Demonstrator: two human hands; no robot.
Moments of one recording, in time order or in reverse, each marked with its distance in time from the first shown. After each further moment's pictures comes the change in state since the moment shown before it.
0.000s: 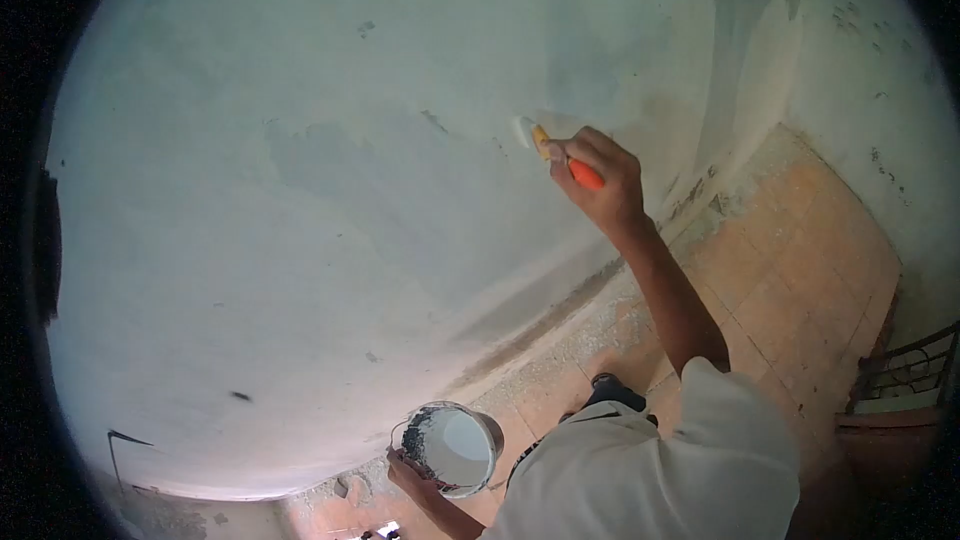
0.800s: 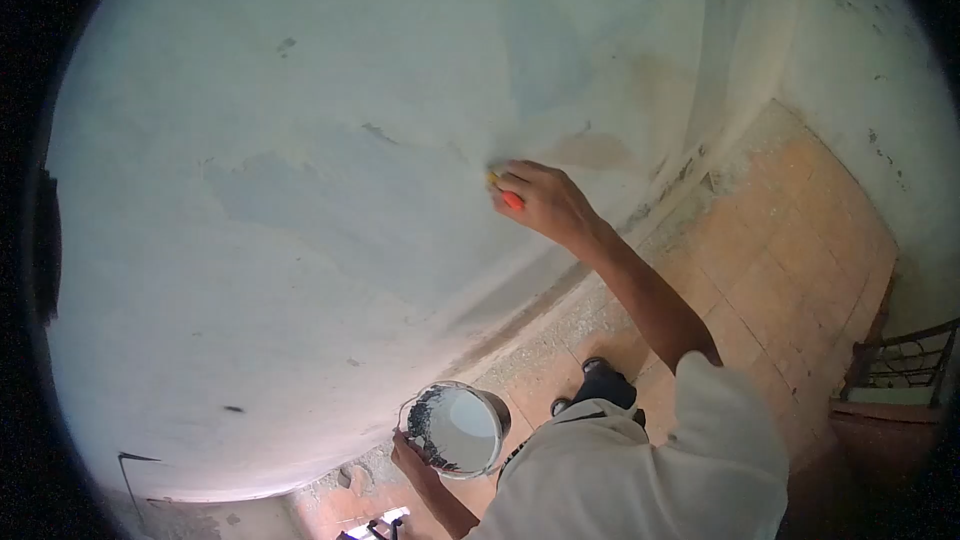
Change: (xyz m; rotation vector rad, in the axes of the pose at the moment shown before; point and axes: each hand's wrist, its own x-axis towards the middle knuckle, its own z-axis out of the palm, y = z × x) left_hand -0.054 0.015 0.055 0.109 -0.164 -0.053; right_hand -0.033 0.054 0.030 0.058 -0.329 -0.025
